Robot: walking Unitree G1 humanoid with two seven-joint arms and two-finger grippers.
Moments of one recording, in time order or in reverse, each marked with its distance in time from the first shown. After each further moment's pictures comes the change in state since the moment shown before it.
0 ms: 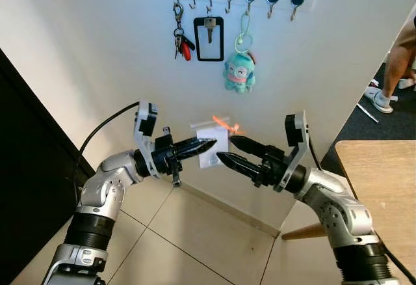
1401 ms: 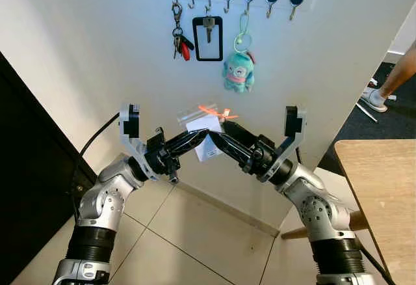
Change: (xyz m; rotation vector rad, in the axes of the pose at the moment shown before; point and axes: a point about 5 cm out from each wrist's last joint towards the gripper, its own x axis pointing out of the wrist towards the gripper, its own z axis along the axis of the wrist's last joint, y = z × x) left arm -0.006 -0.008 -0.004 -0.045 -0.127 0.045; right arm 0.025 0.004 0.005 0.157 -0.212 0.011
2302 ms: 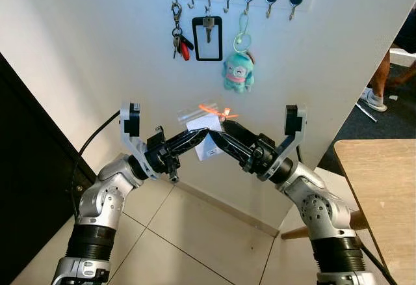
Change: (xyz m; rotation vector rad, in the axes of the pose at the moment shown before) left arm -0.001 0.002 0.001 -0.006 0.012 0.005; right arm -0.005 -0.004 0.005 -0.036 0.030 -0.016
